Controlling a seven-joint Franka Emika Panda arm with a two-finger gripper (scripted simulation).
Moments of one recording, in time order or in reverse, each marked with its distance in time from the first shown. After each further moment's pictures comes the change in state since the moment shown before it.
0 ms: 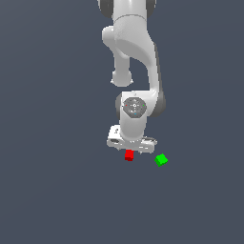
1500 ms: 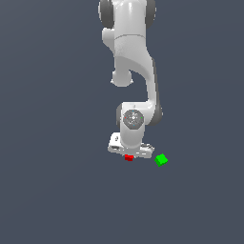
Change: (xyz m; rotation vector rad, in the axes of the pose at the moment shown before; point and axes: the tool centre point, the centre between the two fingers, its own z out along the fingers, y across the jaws) arm 0.003 -0.001 0.051 0.000 0.001 0.005
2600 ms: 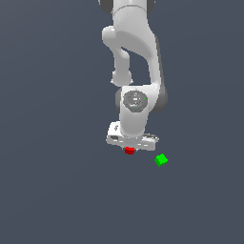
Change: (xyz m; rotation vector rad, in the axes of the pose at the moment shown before) arm -0.001 0.000 -0.076 0.000 0.001 0.000
